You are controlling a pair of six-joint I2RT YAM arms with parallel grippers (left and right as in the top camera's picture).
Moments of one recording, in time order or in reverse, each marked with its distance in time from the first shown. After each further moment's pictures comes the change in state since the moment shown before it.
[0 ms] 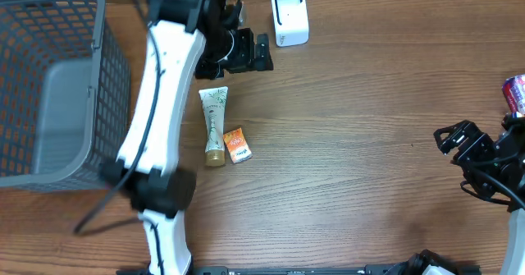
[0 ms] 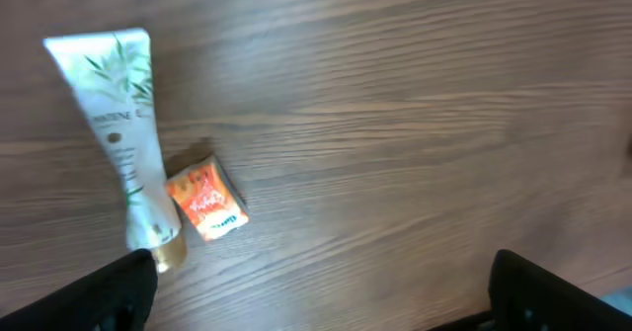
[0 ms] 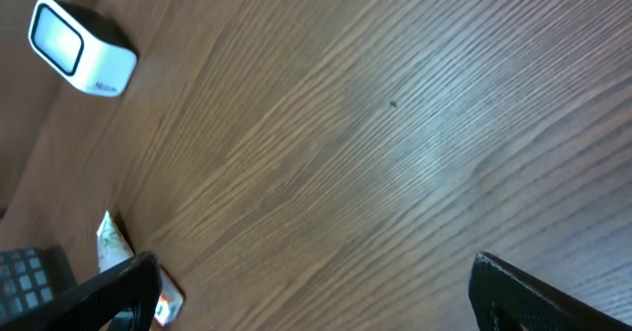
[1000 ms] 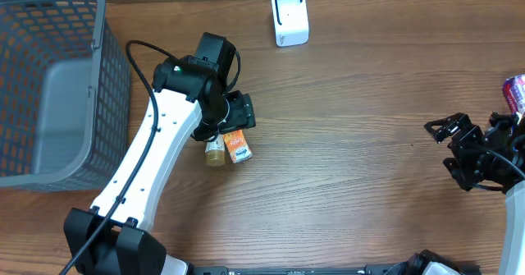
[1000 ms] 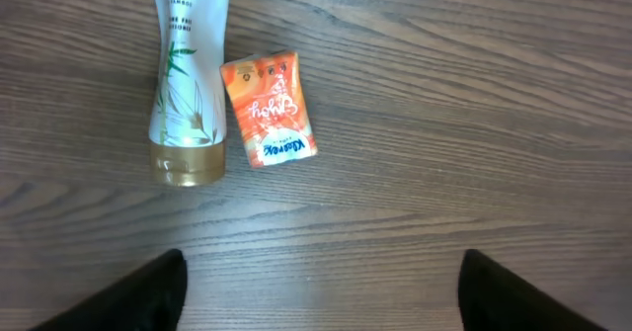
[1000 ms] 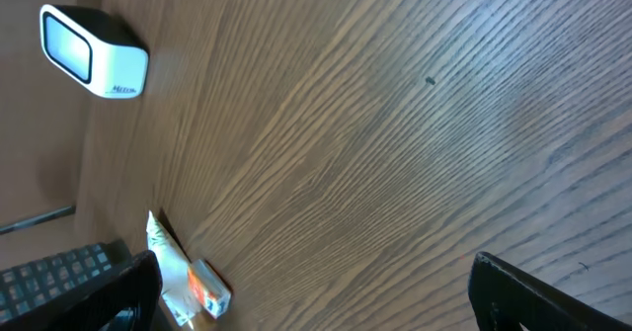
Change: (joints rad) left arm -0.026 -0.397 -0.927 0.402 -0.128 -0.238; right arm 0.000 0.146 -0.077 0.129 -0.128 0.108
